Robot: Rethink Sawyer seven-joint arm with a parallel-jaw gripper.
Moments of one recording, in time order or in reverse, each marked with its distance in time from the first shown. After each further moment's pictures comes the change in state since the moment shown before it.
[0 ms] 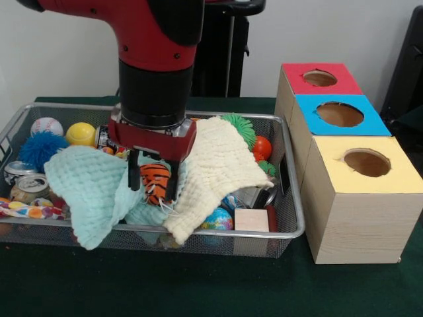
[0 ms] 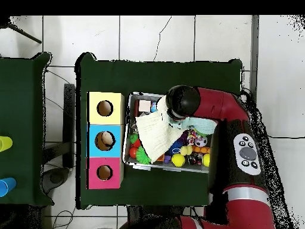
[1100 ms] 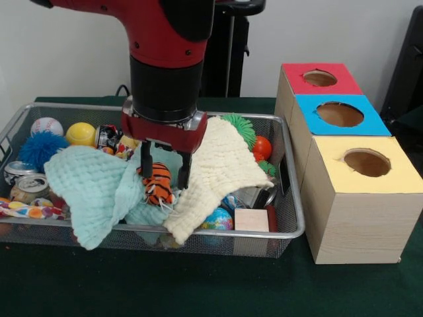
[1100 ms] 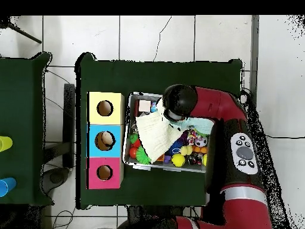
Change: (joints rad) arm 0.011 0.001 0.003 0.004 0.011 0.101 0.000
